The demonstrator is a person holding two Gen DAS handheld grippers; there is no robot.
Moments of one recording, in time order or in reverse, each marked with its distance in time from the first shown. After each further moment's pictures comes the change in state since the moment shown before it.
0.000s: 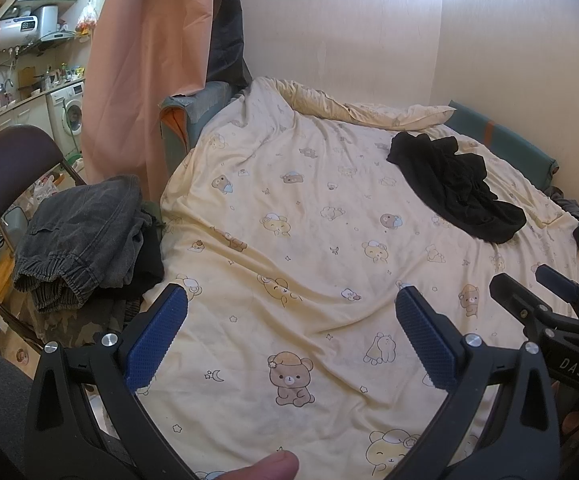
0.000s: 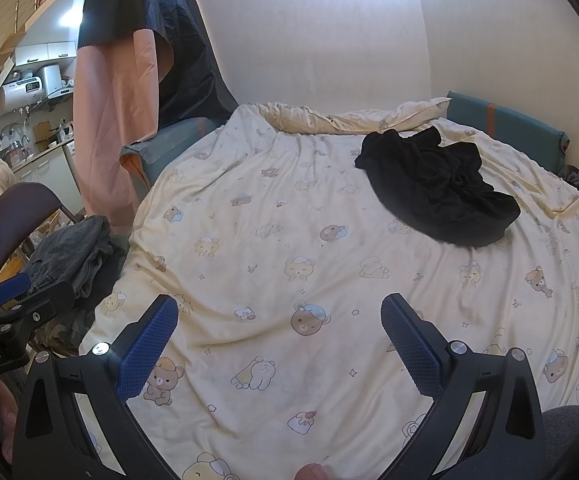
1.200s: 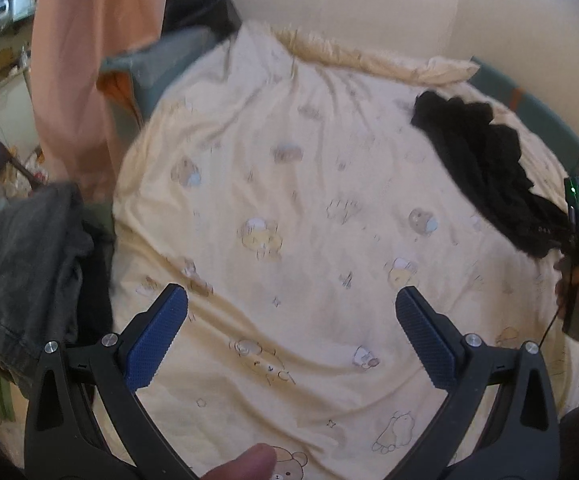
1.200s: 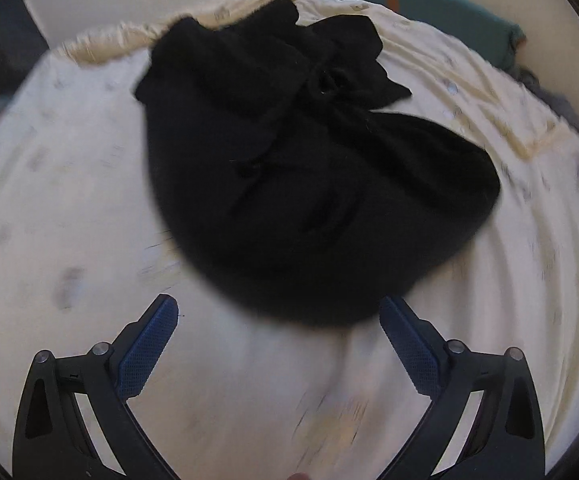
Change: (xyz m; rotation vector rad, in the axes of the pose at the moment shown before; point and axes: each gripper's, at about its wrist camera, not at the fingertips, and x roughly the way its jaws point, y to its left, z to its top) left arm 0.177 -0.012 0.075 -0.009 0.254 0.013; right arm 0.268 -0.270 0.090 0.221 0.424 -0.397
